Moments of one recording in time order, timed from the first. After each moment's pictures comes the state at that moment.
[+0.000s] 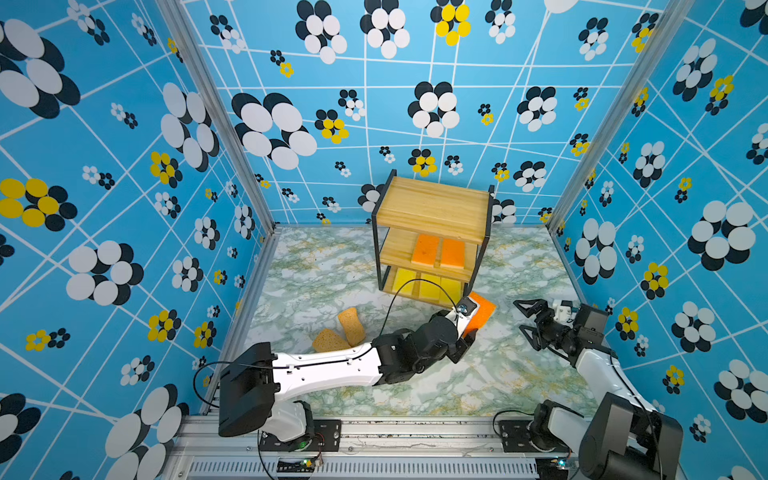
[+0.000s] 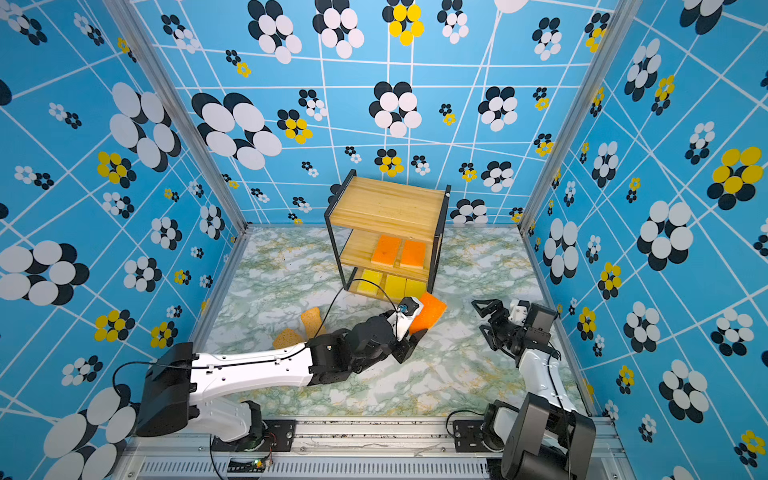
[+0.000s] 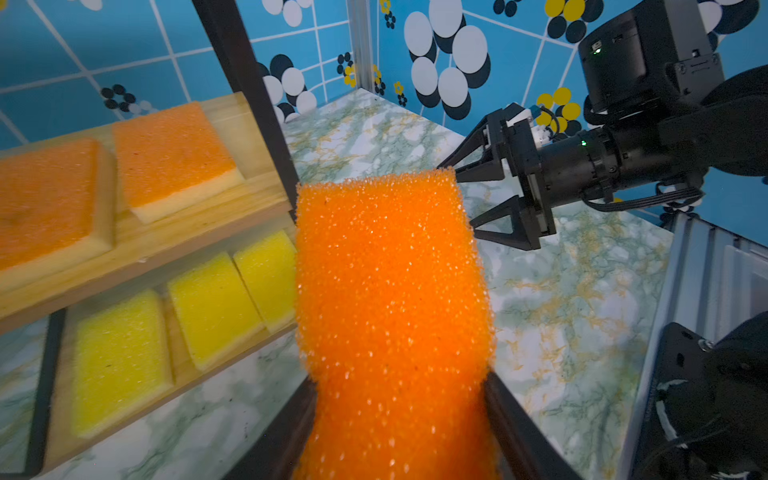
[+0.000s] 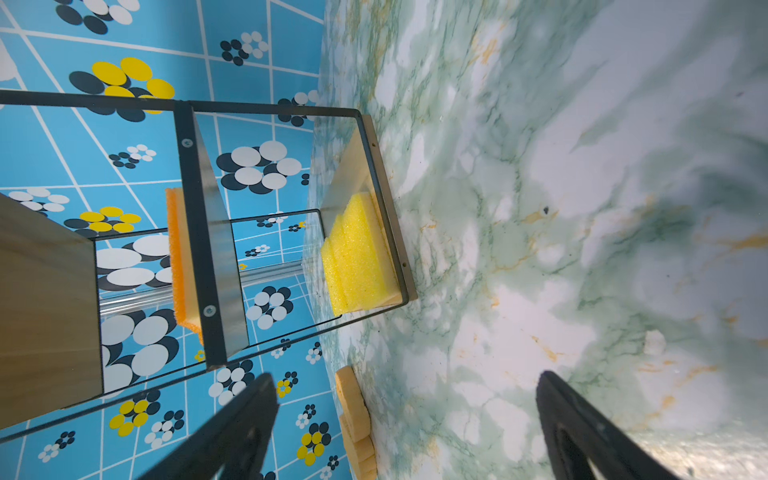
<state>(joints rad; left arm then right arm) -1.24 1.45 1.02 0.02 -0.37 -0.15 -0.43 1.10 0.44 -0.13 -0.79 0.79</state>
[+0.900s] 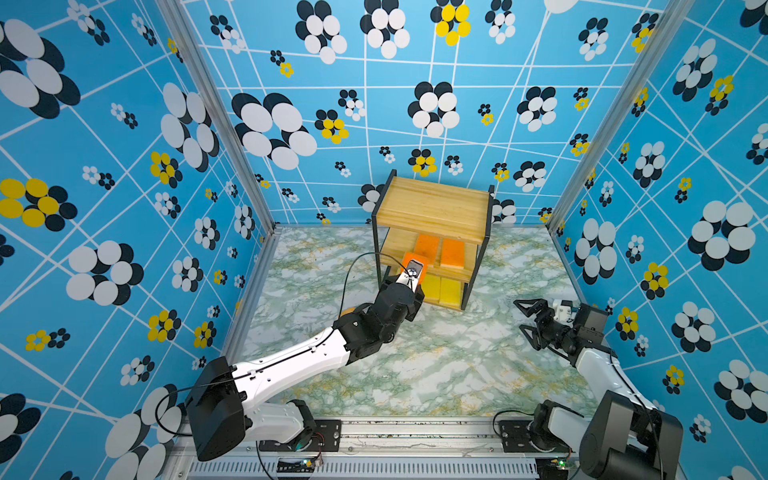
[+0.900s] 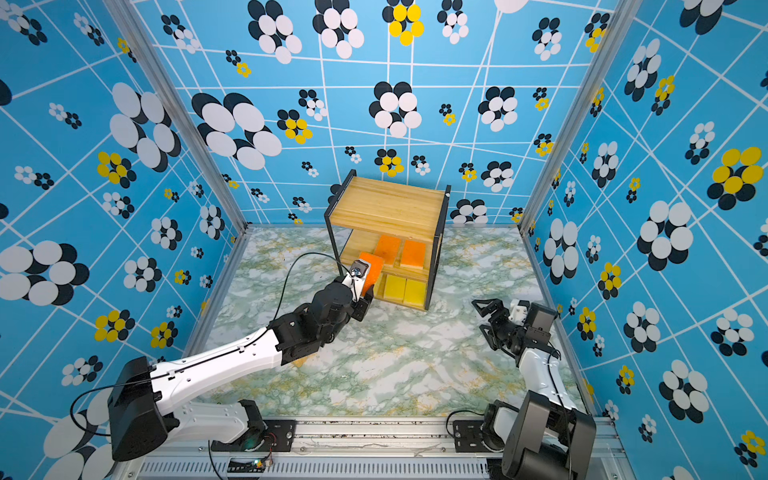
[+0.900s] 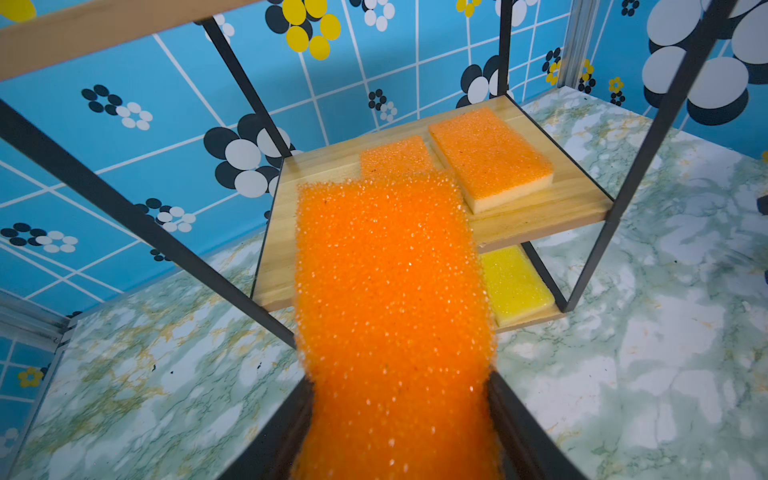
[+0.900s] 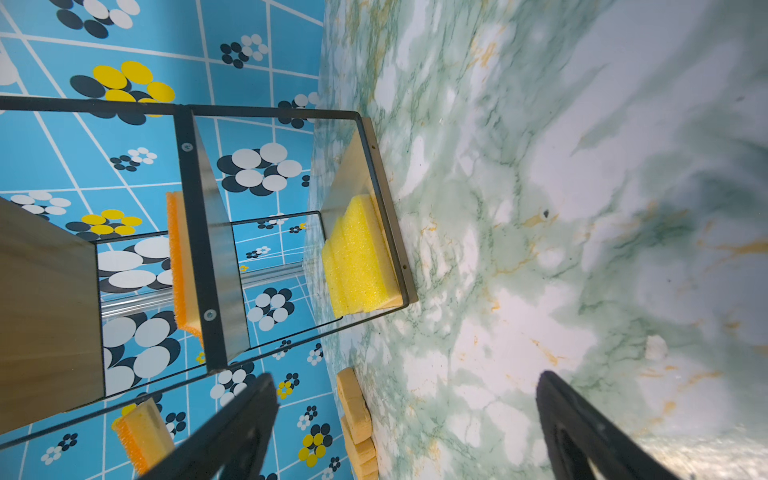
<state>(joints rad) -0.93 1.30 0.97 -0.06 -0.53 -0.02 -0.43 1.12 0.44 -0.13 -0.79 0.79</state>
